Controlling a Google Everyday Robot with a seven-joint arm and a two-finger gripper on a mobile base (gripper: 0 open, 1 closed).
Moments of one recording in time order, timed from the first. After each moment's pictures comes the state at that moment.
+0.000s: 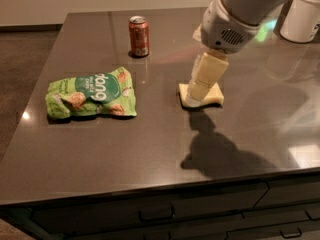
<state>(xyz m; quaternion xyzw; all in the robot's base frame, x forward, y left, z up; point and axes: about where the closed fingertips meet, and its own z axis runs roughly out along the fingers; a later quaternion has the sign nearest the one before) 0.514 -0.083 0.968 -0.64 0.74 0.04 0.22</state>
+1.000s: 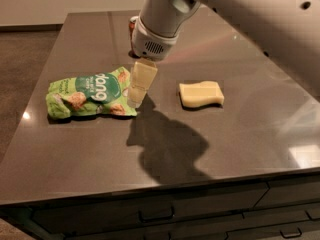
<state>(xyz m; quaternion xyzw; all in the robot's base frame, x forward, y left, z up) 0.559 0.048 0.921 -0.69 0.69 0.08 0.21</state>
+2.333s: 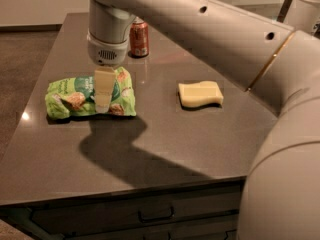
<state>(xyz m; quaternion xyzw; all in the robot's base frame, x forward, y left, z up) 0.576 0.139 0.887 -0.75 0.65 0.05 0.16</state>
